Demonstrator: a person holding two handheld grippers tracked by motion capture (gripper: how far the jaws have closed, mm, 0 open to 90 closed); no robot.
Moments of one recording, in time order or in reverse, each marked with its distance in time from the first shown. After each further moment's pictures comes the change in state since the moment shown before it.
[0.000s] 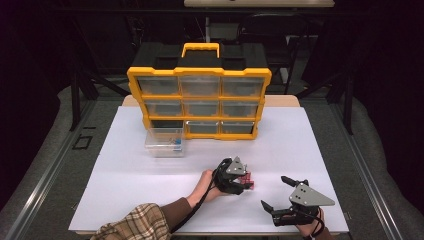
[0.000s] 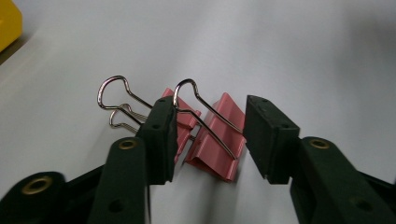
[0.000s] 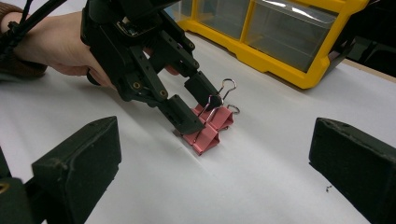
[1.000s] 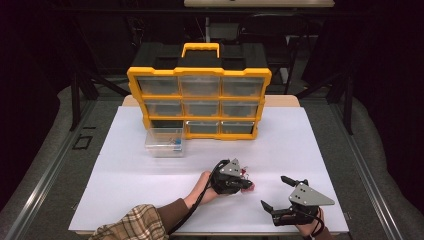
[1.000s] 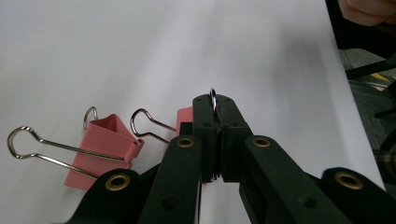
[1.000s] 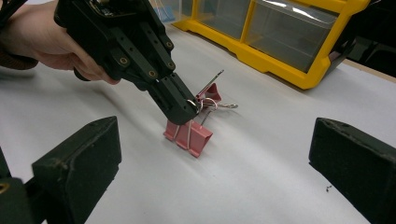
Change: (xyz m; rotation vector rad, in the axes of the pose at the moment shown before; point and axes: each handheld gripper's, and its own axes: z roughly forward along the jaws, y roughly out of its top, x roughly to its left) left arm -0.007 0.001 -0.017 -0.054 -0.158 0.017; right arm 0.000 0.001 0.000 0.002 0.001 -0.001
